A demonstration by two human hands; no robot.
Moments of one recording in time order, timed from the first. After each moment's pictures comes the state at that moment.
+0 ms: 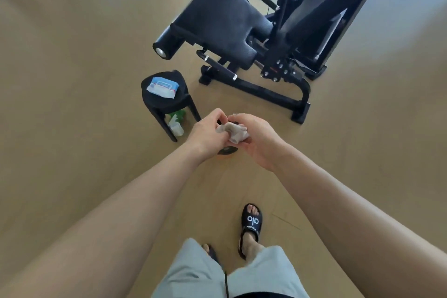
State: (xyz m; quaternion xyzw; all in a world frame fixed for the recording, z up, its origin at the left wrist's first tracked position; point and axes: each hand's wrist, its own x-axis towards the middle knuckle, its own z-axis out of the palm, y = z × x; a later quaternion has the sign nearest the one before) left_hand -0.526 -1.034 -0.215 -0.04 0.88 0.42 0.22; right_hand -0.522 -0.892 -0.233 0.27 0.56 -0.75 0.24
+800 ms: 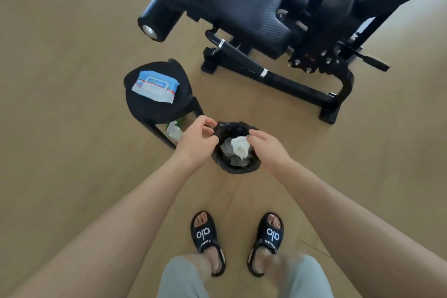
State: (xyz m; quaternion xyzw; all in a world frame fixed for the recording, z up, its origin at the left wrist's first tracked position) left_hand -0.737 -1.136 -0.443 -0.13 0.85 0.45 0.23; right_hand -0.717 -0.950 -0.473 0.27 0.75 -0.53 0.29
